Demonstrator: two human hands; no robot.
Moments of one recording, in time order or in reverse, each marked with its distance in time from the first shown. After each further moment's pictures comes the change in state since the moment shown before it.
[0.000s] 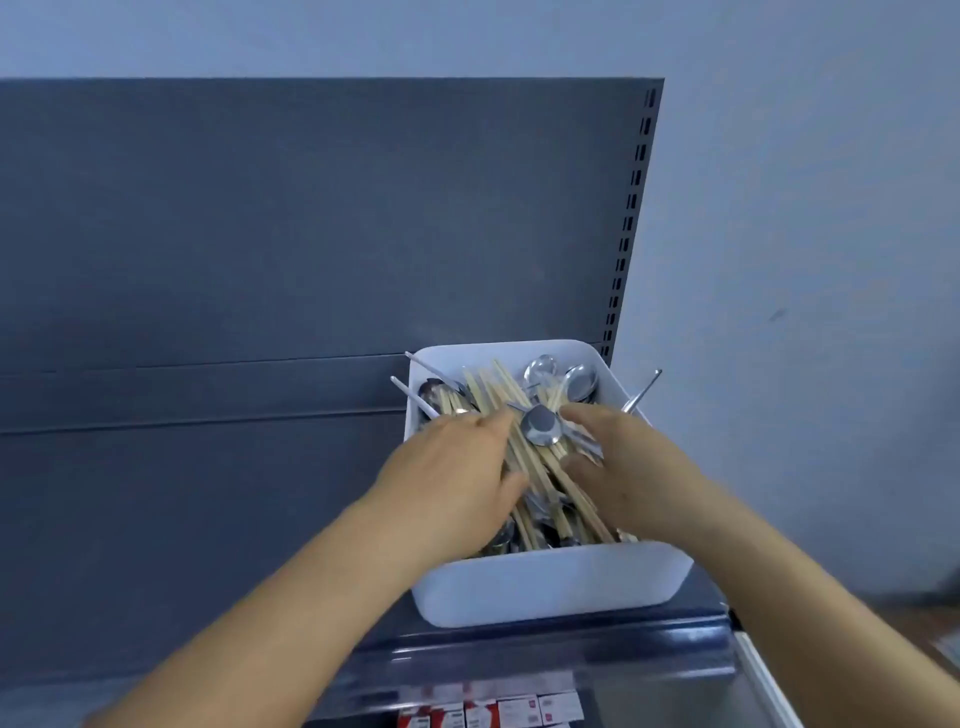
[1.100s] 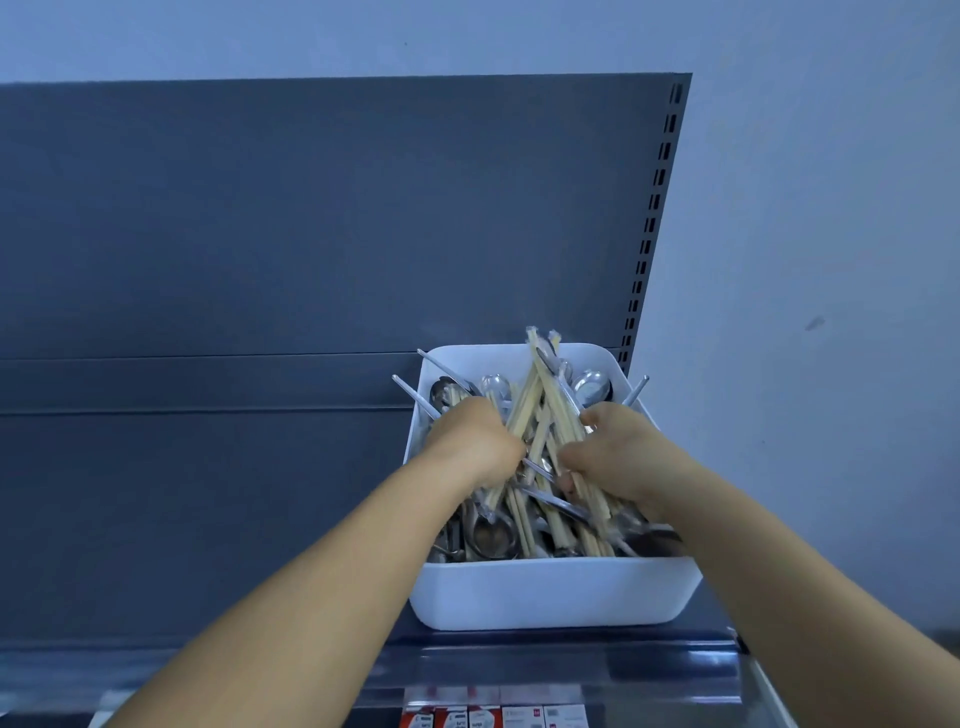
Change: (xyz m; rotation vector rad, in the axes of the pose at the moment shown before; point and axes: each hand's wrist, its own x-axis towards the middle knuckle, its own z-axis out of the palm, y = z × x) left_hand 0.063 -0.003 0.030 -0.402 -0.136 -0.611; right_hand 0.039 0.012 0.007 0.395 -0.129 0.305
